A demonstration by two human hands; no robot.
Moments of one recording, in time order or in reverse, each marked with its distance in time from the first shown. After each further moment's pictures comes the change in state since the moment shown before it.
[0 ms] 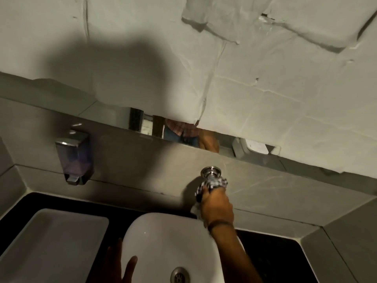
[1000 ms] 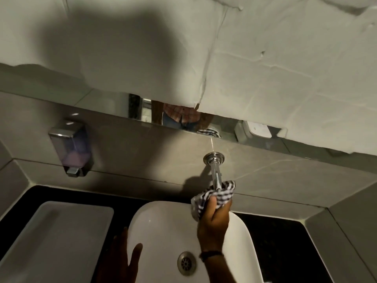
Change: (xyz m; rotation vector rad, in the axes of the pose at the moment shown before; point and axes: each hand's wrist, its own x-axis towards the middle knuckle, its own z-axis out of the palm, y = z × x) left_hand -0.004 -0.006 0.008 -0.003 0.082 -0.060; right_hand -0.049 0.060 0.058 0.675 0.358 -0.215
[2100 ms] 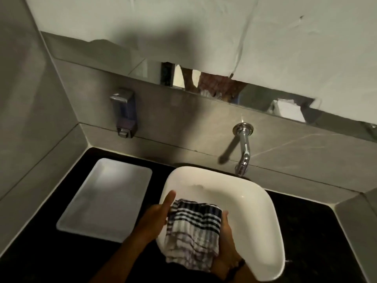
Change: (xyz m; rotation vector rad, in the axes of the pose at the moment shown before) left_hand -0.074 0.006 -0.093 -0.582 -0.378 -0.223; right_hand -0.145 -0.002 -0.054 1.016 -0.867 0.752
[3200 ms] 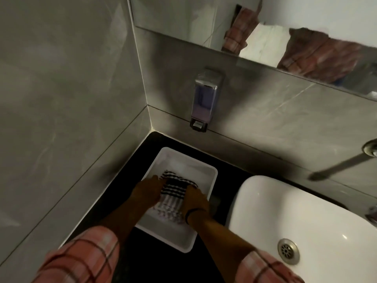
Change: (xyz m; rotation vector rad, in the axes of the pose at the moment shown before) left_hand 0.151 -0.094 -0.206 1.083 0.091 0.142; right_hand 0.222 0.210 0.061 -1.876 -0.037 0.374
